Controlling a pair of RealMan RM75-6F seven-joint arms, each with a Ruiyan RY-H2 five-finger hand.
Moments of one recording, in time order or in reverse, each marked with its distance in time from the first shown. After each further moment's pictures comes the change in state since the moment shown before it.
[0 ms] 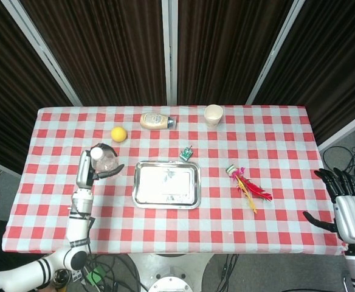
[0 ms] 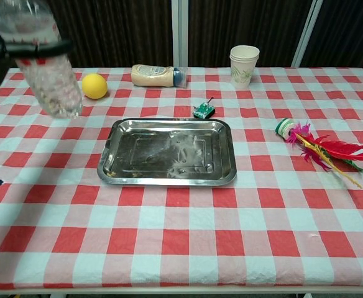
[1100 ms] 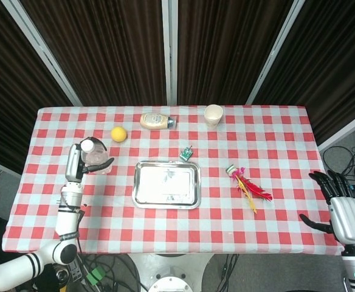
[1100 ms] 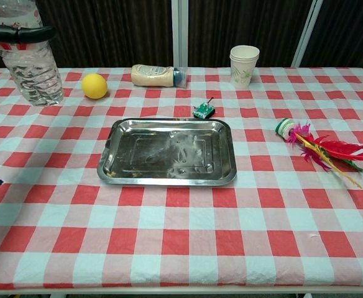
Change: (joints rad) left arm -0.019 0.079 0.043 0.032 -0.074 -0.016 -0.041; right arm 0.009 -0.003 -0.018 0.000 -0.011 -0.027 0.005
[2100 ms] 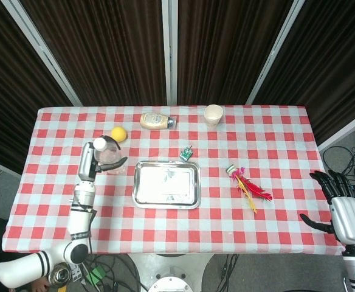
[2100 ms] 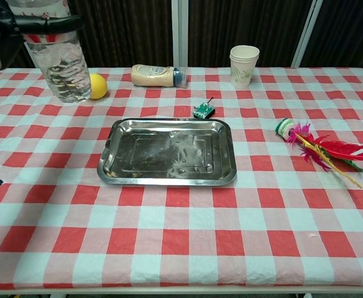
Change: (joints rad) left arm -0.033 -0.024 -0.037 -0.072 -0.043 0.000 0.063; right arm 0.000 0.007 0.000 -0.002 -0.002 0.005 0.015
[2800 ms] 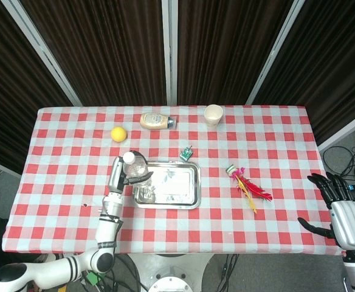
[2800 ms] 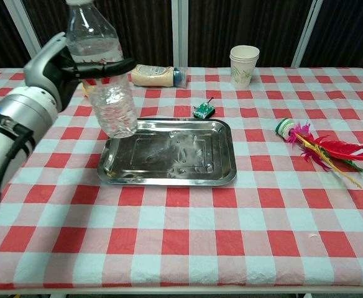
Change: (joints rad) left arm -0.066 -0.281 0.052 0.149 0.003 -0.006 -0.035; right arm -0.018 0.022 -0.023 -0.018 -0.071 0.034 0.040
